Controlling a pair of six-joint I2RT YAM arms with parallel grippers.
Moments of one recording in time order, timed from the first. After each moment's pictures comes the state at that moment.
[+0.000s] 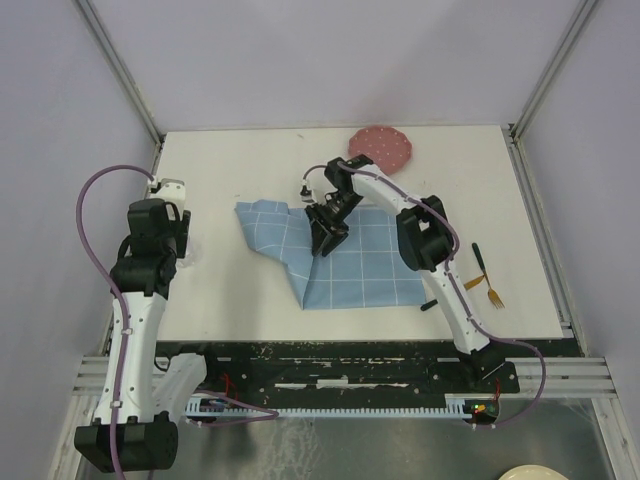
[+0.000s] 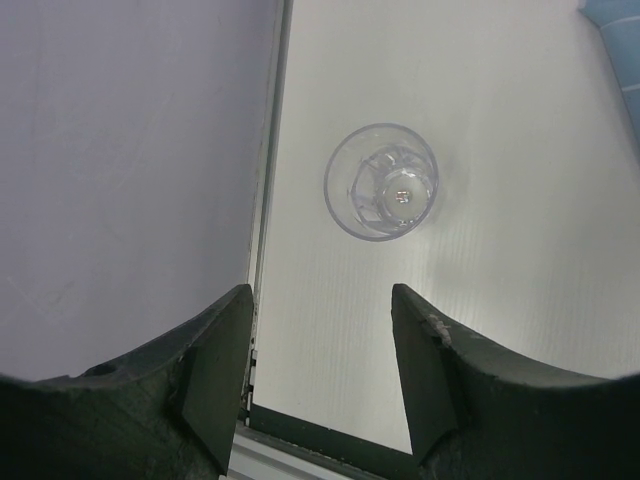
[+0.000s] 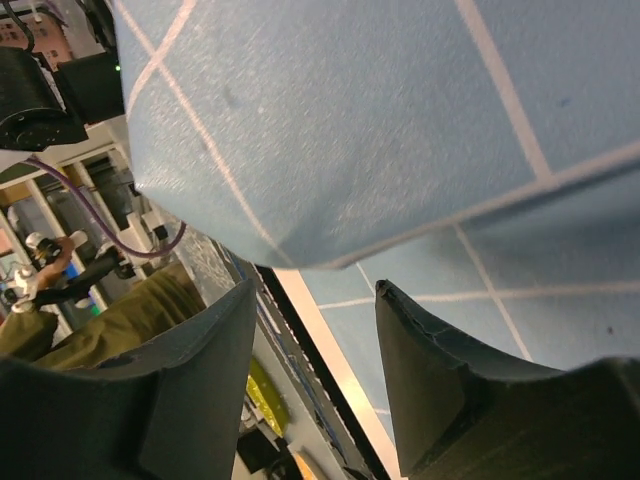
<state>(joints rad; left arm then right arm) 0.06 0.84 0.96 -0.71 -0.34 0.32 0.56 2.55 2.27 -1.32 -0.88 -0.11</state>
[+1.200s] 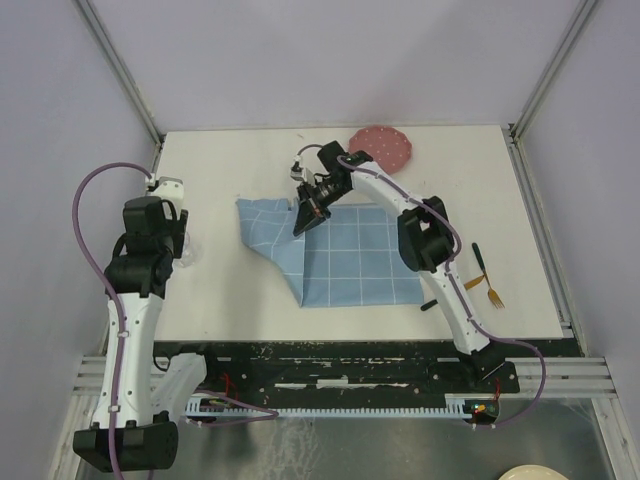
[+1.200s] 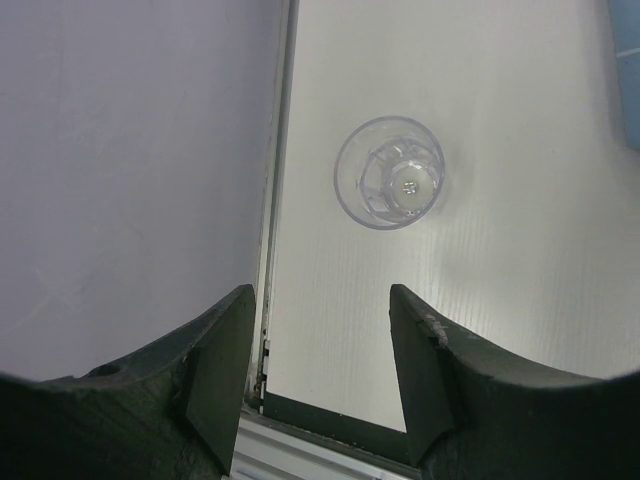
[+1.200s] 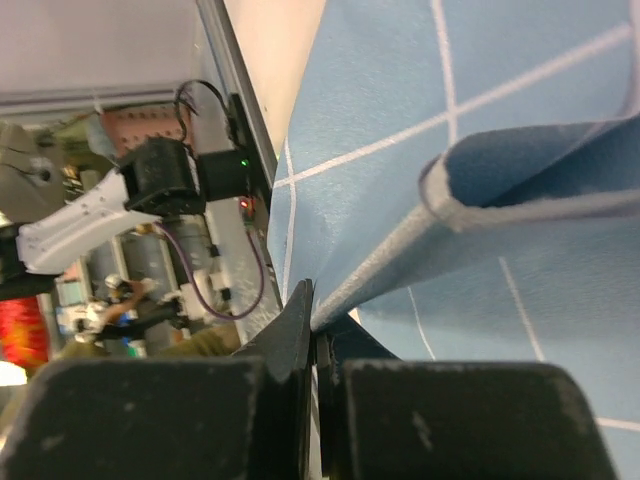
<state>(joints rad) 0.06 0.85 1.02 -0.78 -0.34 0.34 0.56 2.58 2.30 -0.92 -1.12 0.24</state>
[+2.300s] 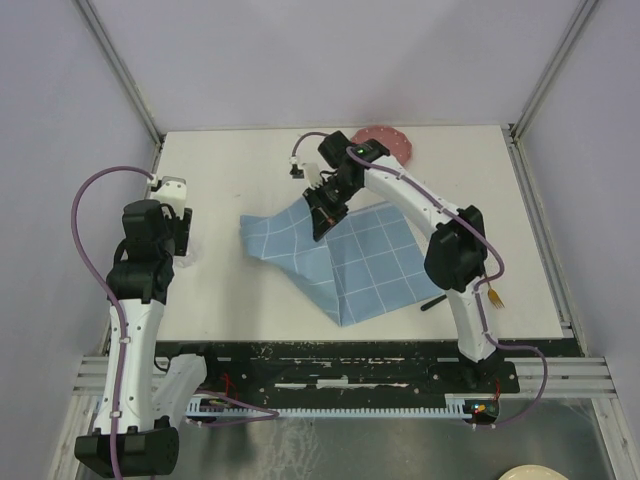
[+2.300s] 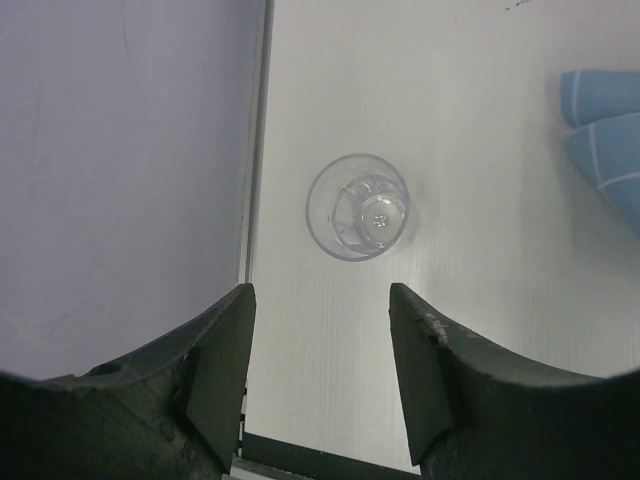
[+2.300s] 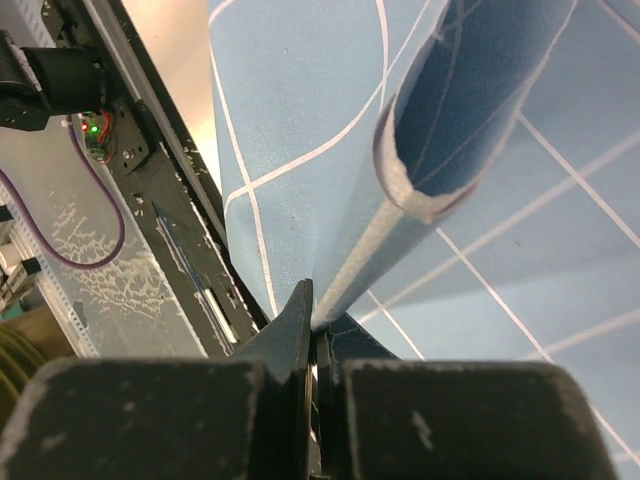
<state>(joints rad) 0.06 0.81 0.97 -0.70 -0.25 0.34 0.67 2.19 2.13 -1.18 -0.66 -0.11</state>
